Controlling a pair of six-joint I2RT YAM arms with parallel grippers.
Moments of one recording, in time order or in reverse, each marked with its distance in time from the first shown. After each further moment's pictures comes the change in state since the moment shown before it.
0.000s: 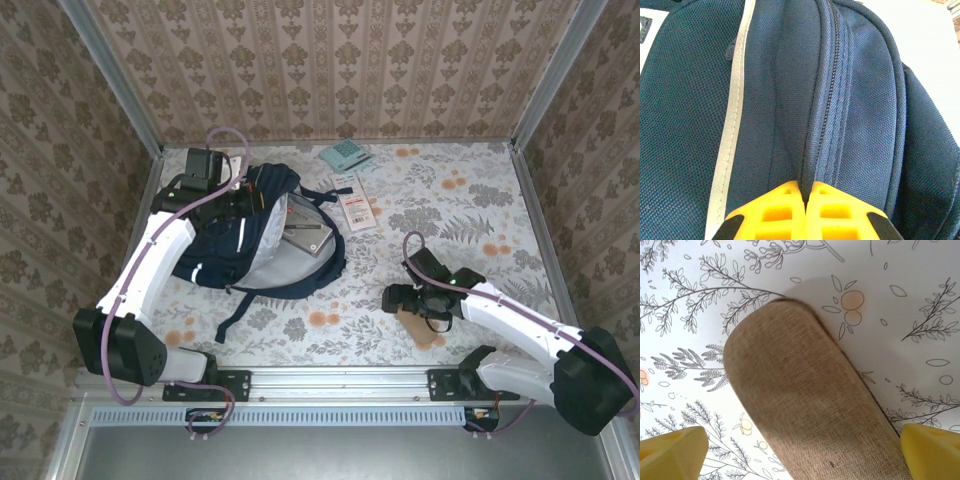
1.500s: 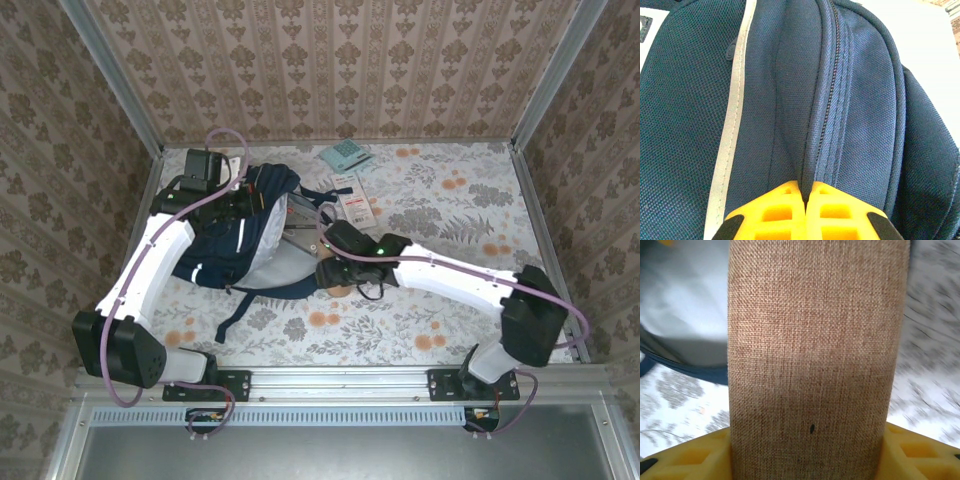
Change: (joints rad) left arm 0.000 -0.014 -0.008 0.002 -0.002 -0.006; right arm 0.317 0.480 0.608 0.077 0.085 -0.088
